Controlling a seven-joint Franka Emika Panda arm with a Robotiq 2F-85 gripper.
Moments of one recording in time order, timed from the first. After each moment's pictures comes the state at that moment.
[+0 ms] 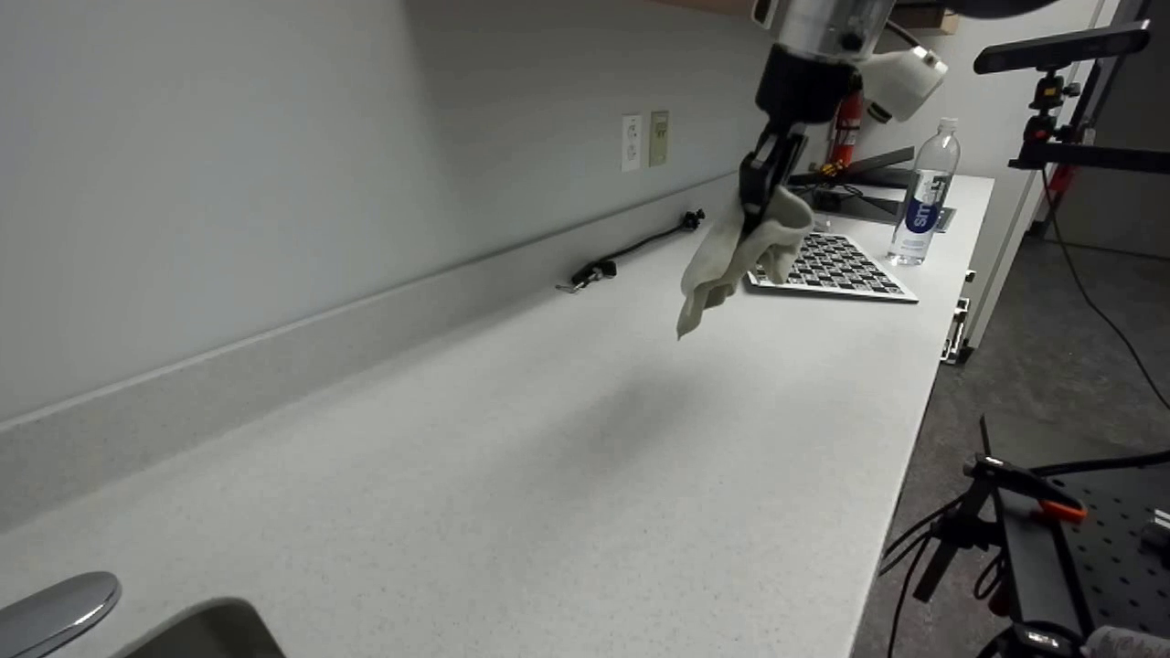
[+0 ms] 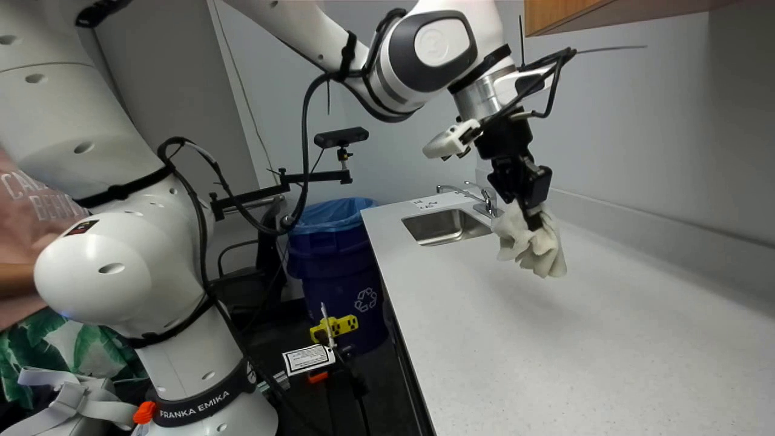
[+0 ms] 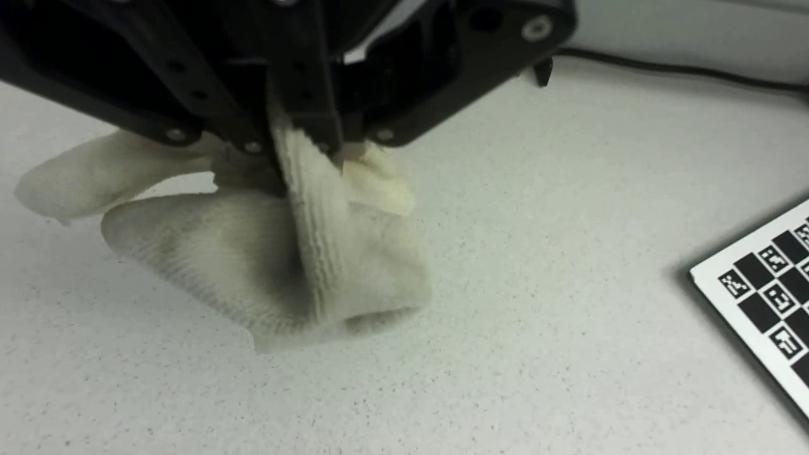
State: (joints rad) arm -0.09 -0.21 0.01 -2.43 -0.23 2.46 0.17
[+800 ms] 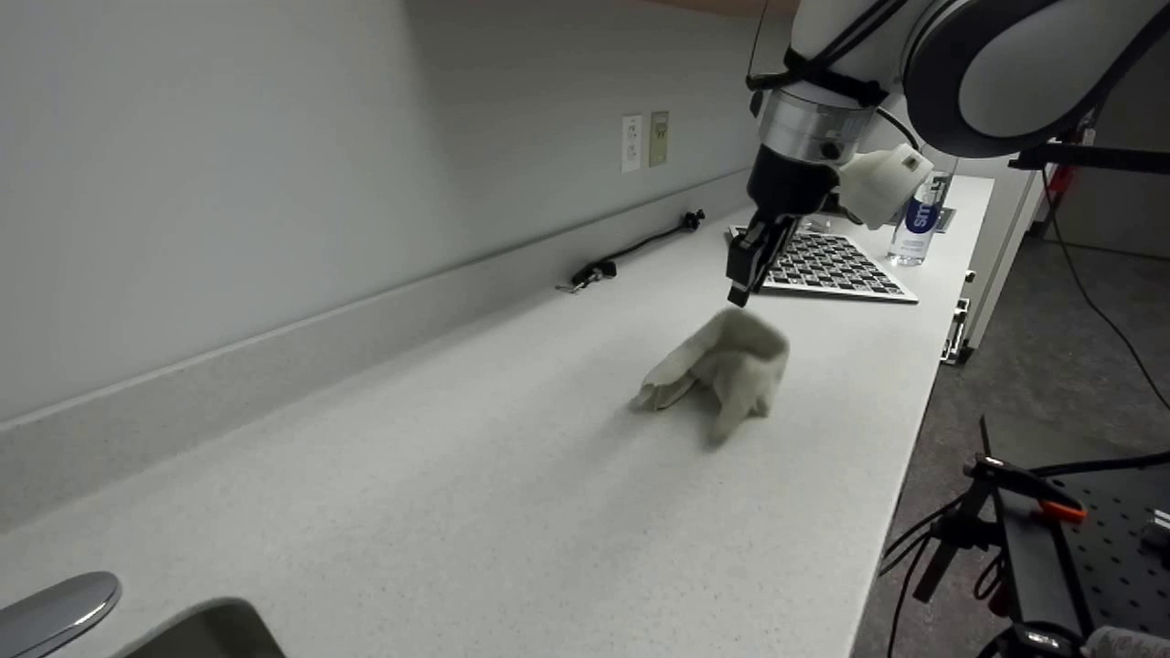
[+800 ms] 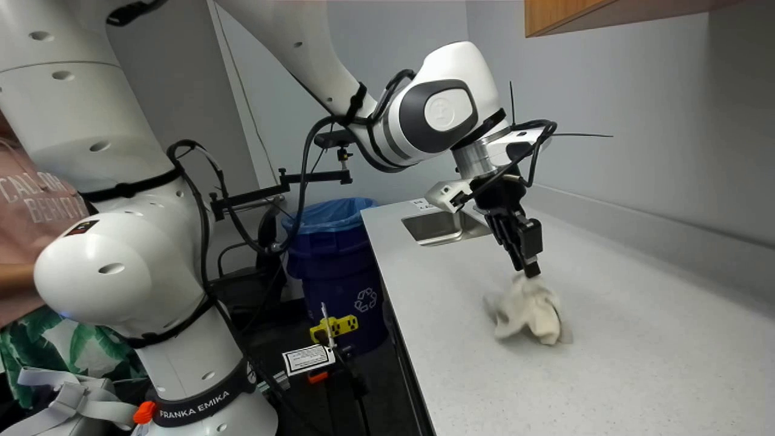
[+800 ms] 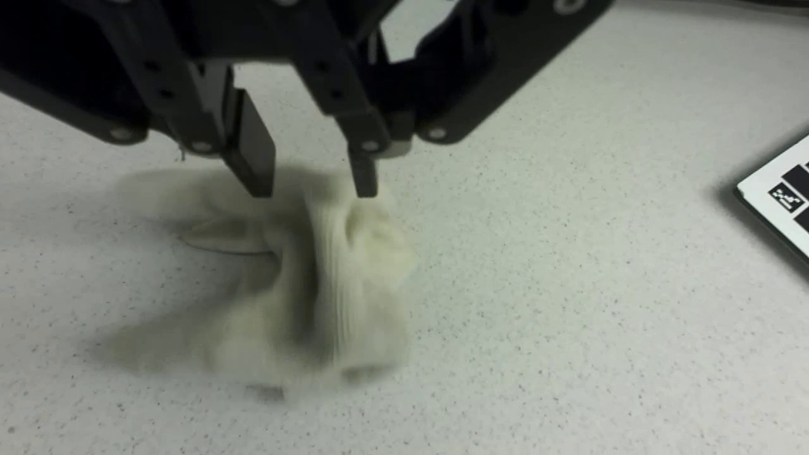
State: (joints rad) arm -0.09 -0.10 0.01 -2.51 -0.34 2.64 0.37
